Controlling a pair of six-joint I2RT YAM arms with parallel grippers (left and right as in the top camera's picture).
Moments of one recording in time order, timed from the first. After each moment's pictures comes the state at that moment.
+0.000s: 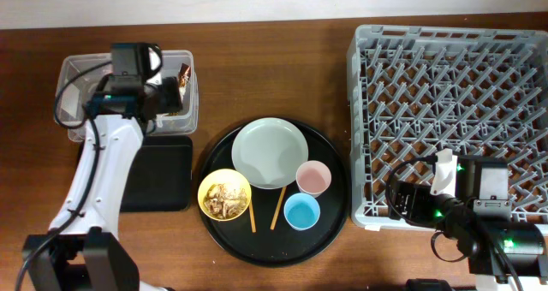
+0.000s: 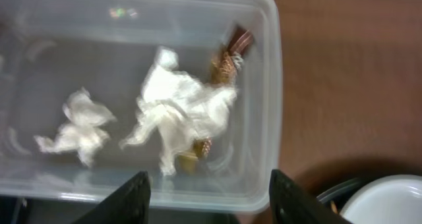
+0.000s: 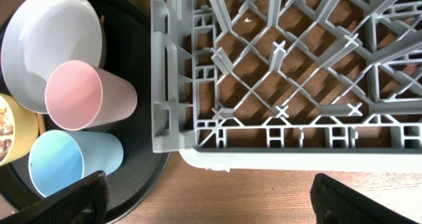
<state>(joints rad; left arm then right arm) -0.01 1.66 1.38 -0.65 -0.06 -0.09 -0.06 0.82 0.92 -1.16 -0.19 0.16</state>
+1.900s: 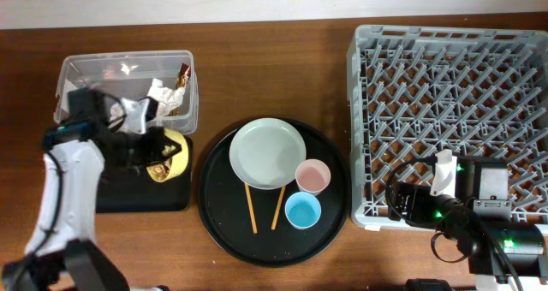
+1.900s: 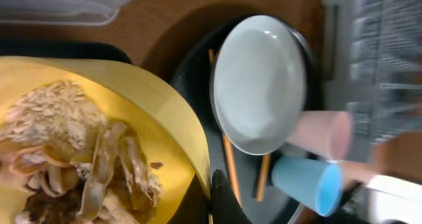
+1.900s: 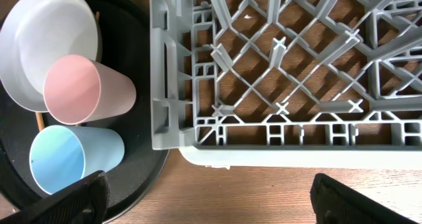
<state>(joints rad) 0.27 1.59 1.19 -1.00 0.71 0.16 -0.06 0.82 0.92 -1.17 -0.19 0.16</state>
